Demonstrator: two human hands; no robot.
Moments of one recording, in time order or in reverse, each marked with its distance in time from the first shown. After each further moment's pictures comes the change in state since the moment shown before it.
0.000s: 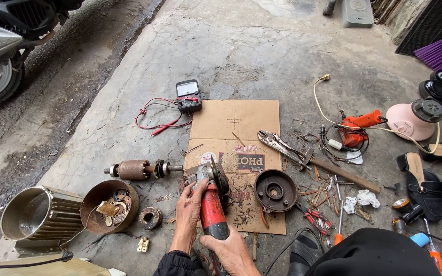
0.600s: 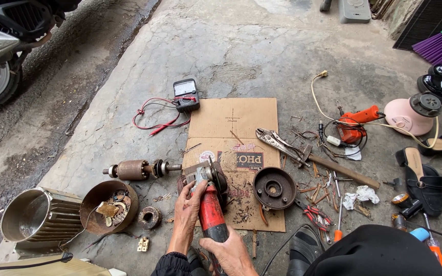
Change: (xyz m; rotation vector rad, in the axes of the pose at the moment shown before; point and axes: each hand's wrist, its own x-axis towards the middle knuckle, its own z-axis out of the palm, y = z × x) left_hand 0.001 -0.010 -0.005 0.085 -0.062 0.053; right_hand -0.002 0.009 -0.003 0.006 -0.029 -0.016
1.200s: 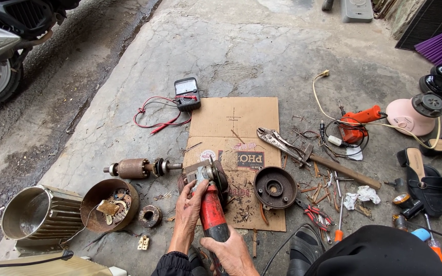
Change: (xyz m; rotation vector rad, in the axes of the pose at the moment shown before) left_hand 0.000 -0.001 0.000 0.001 0.008 -0.006; right_hand 0.002 0.003 0.000 -0.007 0.007 0.014
